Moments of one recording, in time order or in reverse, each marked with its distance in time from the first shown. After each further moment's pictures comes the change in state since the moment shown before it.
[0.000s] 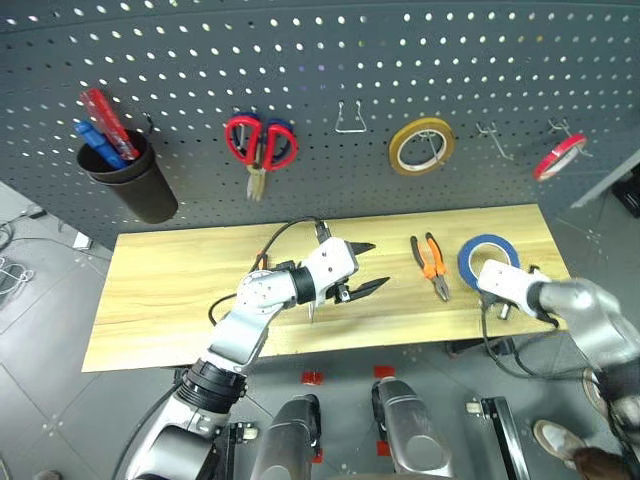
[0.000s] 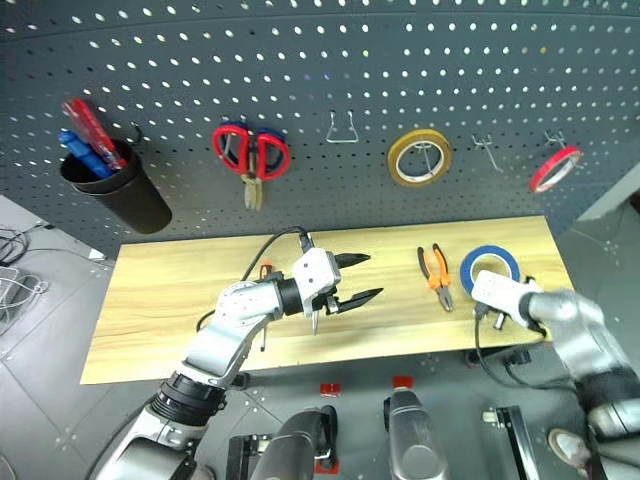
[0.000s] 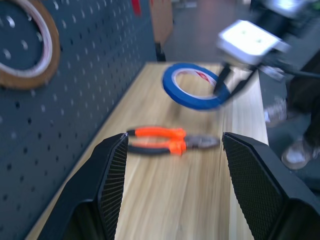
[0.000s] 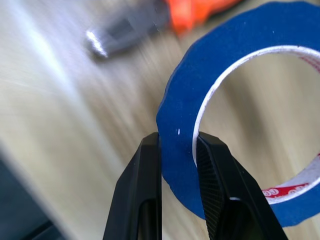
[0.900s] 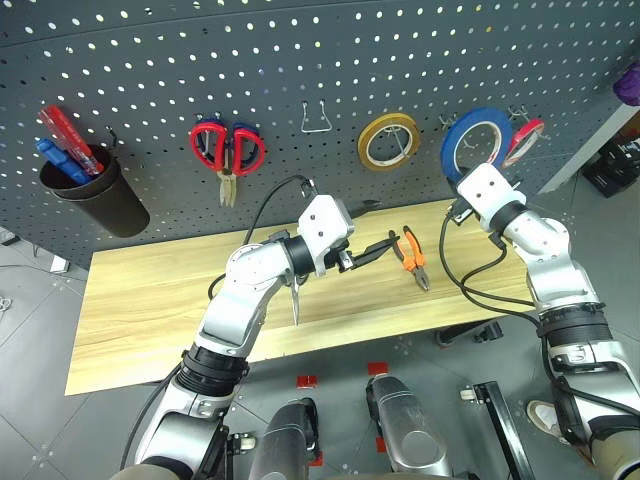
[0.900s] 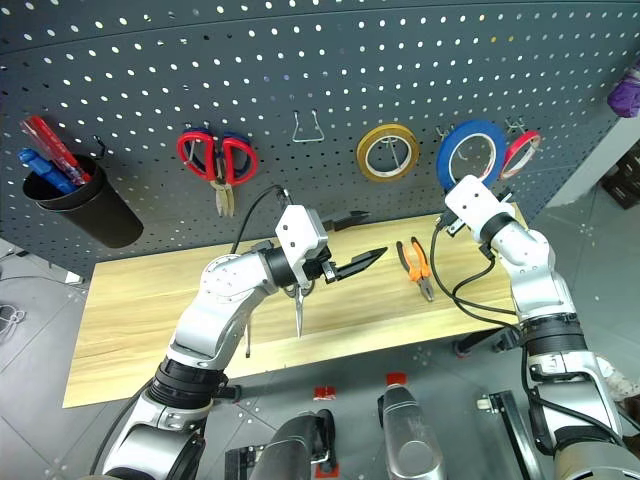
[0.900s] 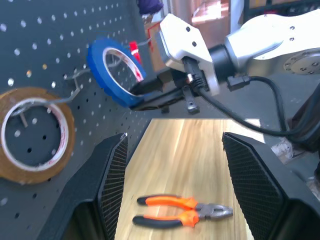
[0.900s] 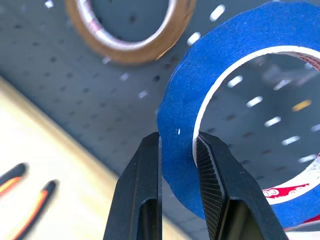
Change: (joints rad) left arm -0.070 0.034 0.070 -0.081 -0.054 0.061 0.036; right arm -0.528 0.274 -0.038 0.429 0.090 -0.233 -0.266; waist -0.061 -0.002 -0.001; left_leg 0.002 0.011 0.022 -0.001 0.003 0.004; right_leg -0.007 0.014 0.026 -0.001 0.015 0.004
